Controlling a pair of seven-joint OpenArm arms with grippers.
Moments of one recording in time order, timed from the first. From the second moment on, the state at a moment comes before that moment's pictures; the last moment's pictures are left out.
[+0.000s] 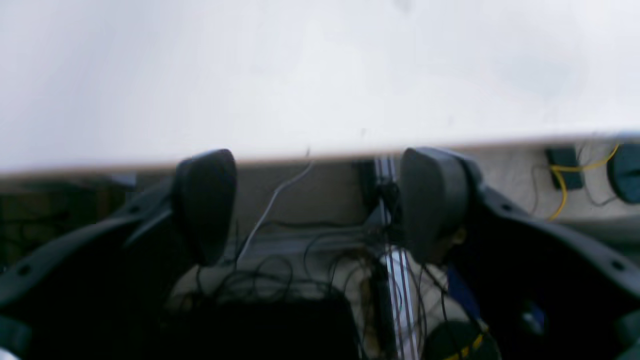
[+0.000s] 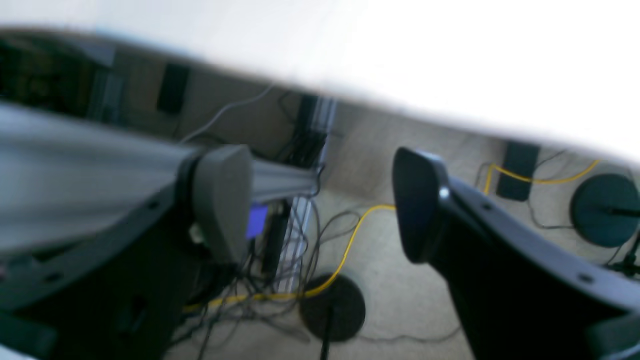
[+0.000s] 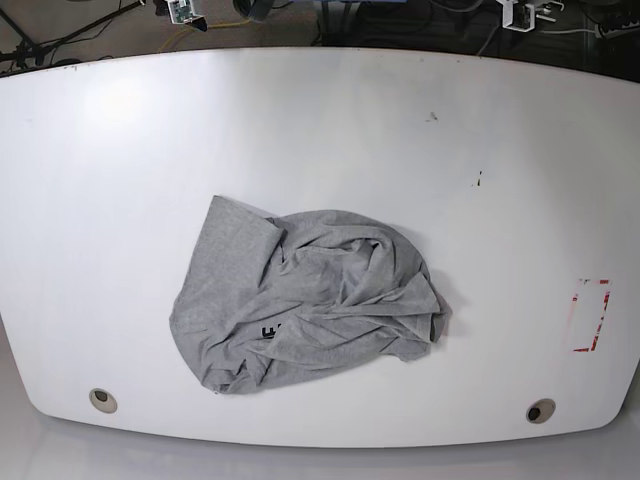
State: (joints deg) left arm 64.1 -7.5 -11.7 111.2 -7.4 -11.1 -4.5; right arm -62.2 5.7 9.8 110.8 7.7 23.6 -7.7
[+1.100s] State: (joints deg) left arm 13.0 -12.5 8.0 99.6 -7.1 -11.3 27.7; right arm -45.3 0.0 12.5 111.3 7.5 23.7 -7.9
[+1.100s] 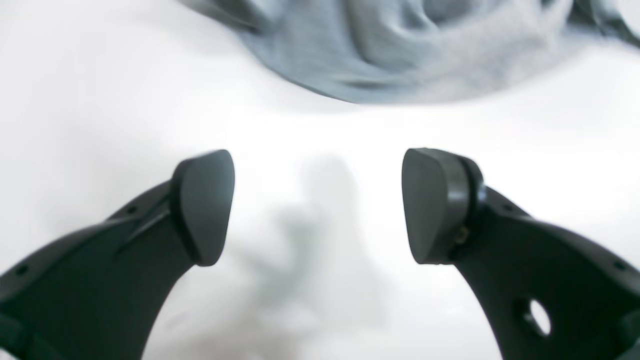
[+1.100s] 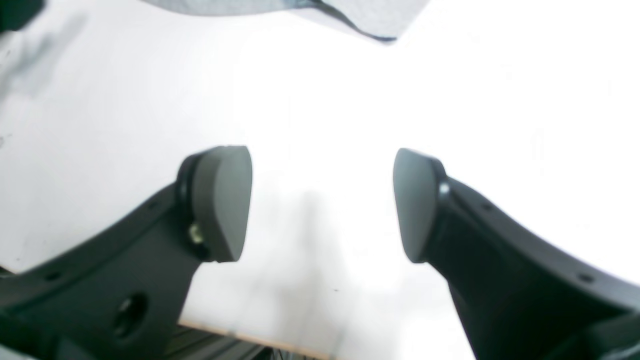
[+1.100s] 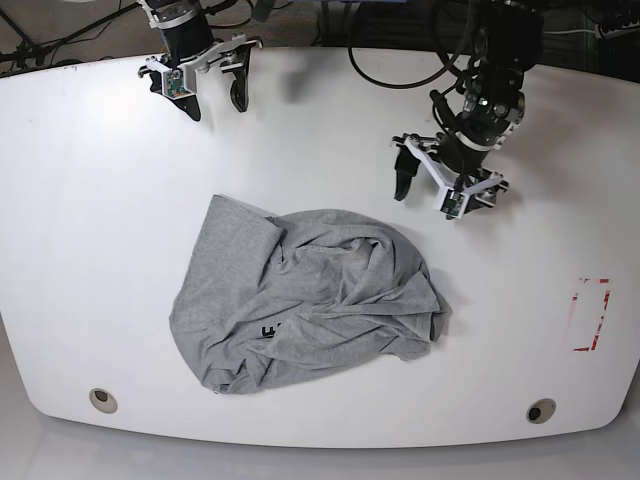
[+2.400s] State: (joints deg) left arm 4.8 -4.7 10.3 84.4 -7.9 -11.6 26.5; right arm -30.9 0.2 18.4 111.3 7.5 24.1 -23.9
